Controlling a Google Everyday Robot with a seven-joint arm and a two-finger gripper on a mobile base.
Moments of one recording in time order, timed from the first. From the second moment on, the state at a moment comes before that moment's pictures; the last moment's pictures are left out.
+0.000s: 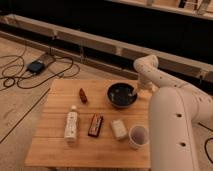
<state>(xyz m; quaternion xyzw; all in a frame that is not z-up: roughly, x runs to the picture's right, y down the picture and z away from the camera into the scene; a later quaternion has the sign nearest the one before) 0.280 0.053 0.946 -0.34 -0.16 -0.59 0.72</state>
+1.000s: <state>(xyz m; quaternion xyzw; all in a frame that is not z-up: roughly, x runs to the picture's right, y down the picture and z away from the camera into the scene) 0.345 0.068 0.928 -0.39 -0.15 -0.56 0.72</state>
